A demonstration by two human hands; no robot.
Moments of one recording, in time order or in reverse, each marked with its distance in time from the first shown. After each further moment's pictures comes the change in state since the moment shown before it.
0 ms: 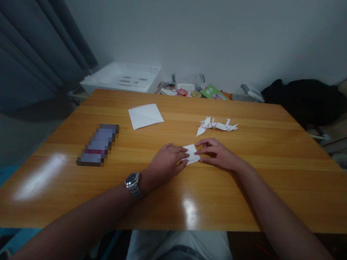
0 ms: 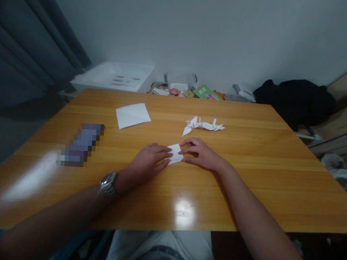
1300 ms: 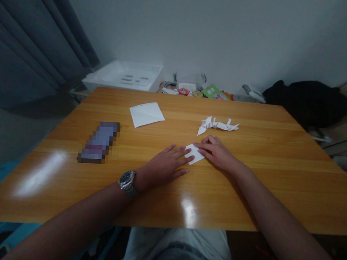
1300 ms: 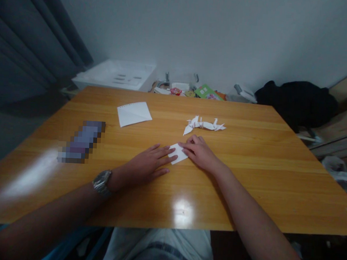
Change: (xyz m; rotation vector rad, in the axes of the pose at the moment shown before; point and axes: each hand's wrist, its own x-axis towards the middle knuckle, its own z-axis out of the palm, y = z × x) left_hand -0.014 -0.007 0.001 -0.035 -0.155 0.148; right_hand 0.006 -0.003 0.014 -0.245 0.092 0.130
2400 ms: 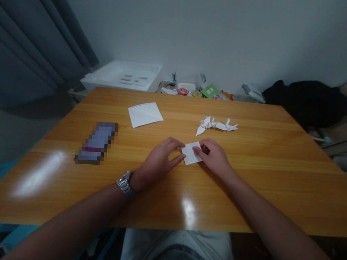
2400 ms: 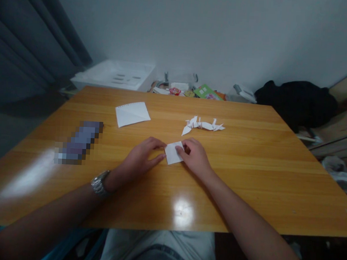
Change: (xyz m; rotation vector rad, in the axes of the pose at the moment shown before) left_hand 0.010 0.004 -0.010 -0.361 0.377 -0.300; right_hand 0.007 -0.046 0.006 0.185 0.236 0.291
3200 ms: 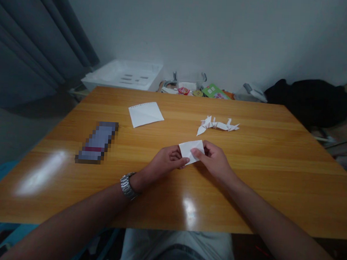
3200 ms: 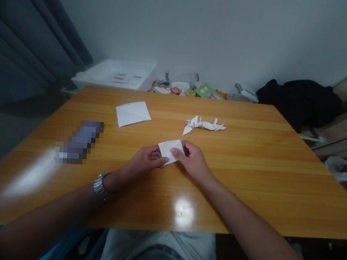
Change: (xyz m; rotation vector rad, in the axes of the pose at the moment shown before) left_hand -0.002 0.002 0.015 -0.711 -0.162 -0.388; right_hand -0.012 -0.020 0.008 0.645 -0.033 0.226
